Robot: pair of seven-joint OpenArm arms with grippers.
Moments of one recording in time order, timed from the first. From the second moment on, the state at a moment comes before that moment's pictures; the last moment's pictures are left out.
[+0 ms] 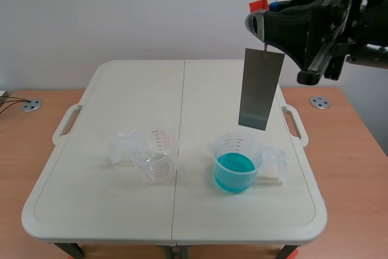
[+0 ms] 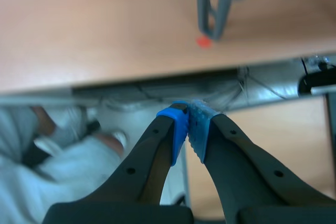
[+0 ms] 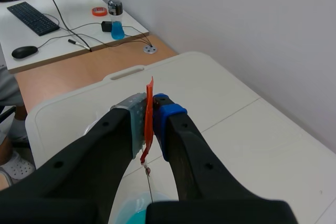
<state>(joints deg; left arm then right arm) 56.6 -24.9 -16.0 91.7 -14.4 -10.2 -4.4 -4.2 32.4 0.2 111.0 38.6 45.1 -17.1</state>
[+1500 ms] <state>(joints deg) 5.7 -35.1 22.6 93.1 2.6 -41.9 -11.0 -4.2 32.4 0.3 113.2 45.0 45.1 -21.6</state>
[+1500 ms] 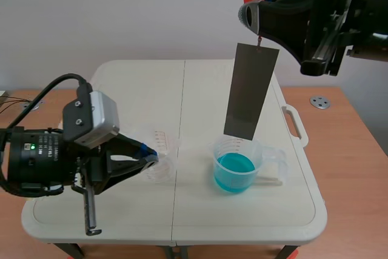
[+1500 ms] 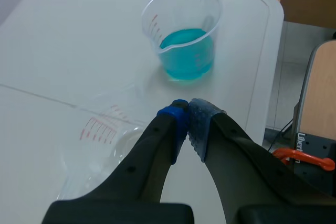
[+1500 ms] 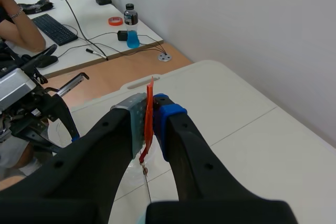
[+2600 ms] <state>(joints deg) -7.2 -22.0 31.3 81.2 8.3 -33.2 -6.2 -4.2 32.4 0.3 113.2 46.0 45.1 -21.6</state>
